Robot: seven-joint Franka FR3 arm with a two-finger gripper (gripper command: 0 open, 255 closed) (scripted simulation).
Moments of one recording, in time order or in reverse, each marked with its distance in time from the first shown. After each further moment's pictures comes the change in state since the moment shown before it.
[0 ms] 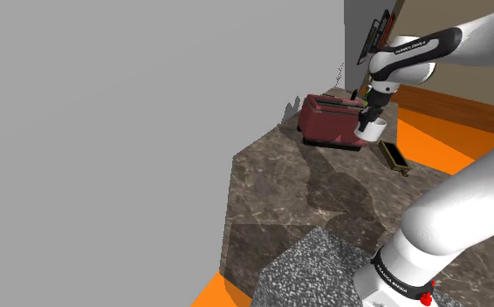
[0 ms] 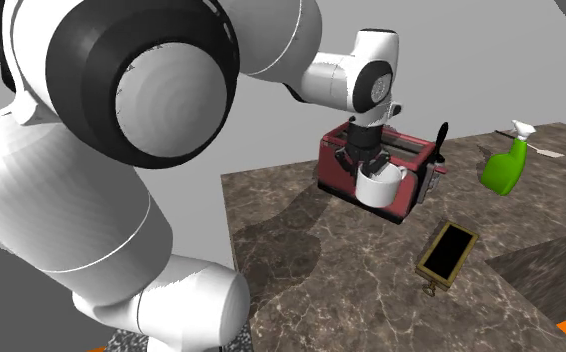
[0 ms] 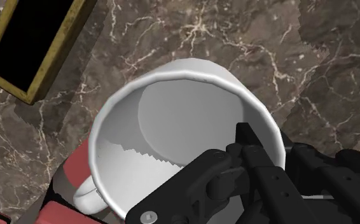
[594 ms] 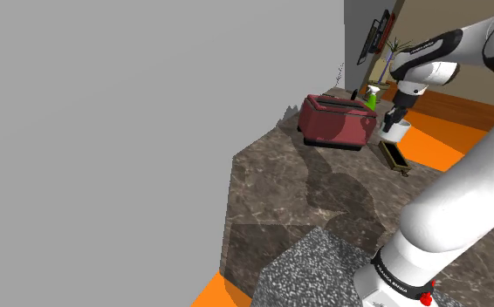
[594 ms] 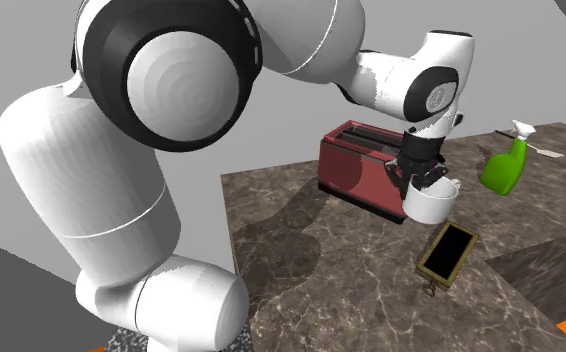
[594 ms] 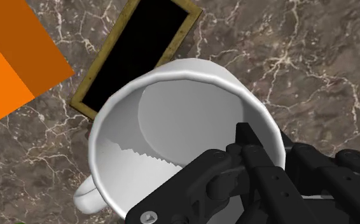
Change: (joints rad) arm -0.066 0.147 -0.168 0.150 0.095 -0.011 -0.286
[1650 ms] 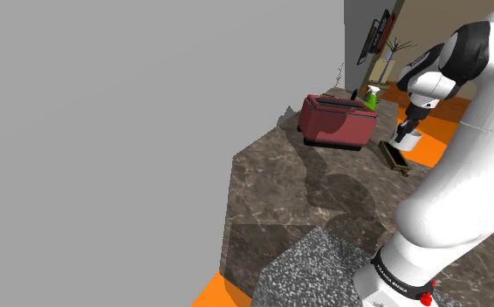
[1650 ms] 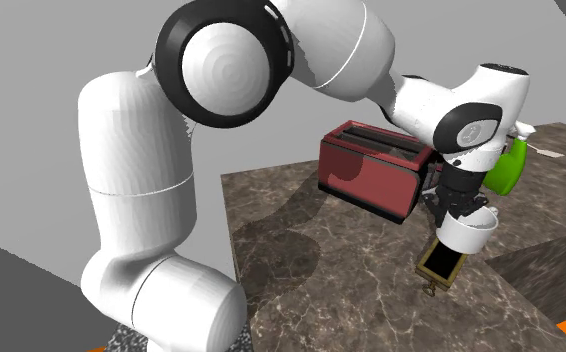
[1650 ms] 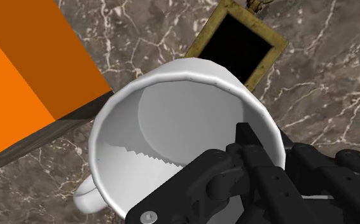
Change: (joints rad) arm -0.106 0.247 -0.084 0.098 0.220 0.069 -0.292
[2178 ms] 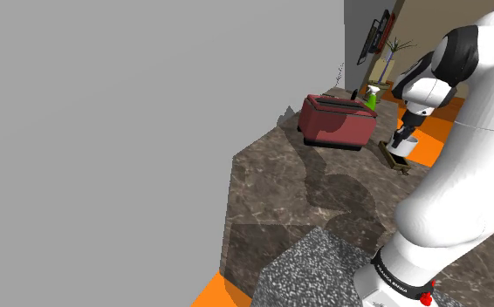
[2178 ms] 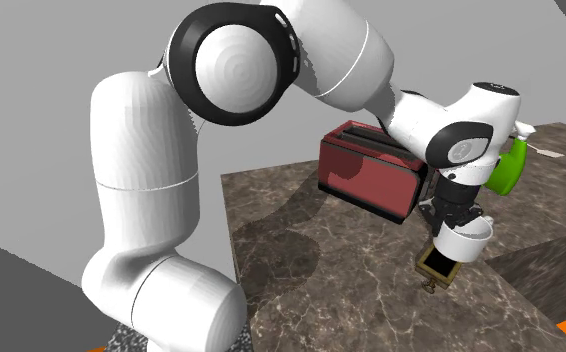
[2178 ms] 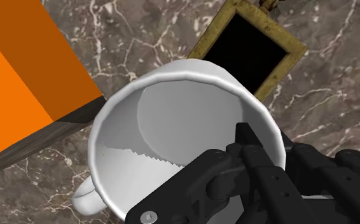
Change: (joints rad) arm -0.015 0.045 0.013 -0.038 0.048 0.072 -0.034
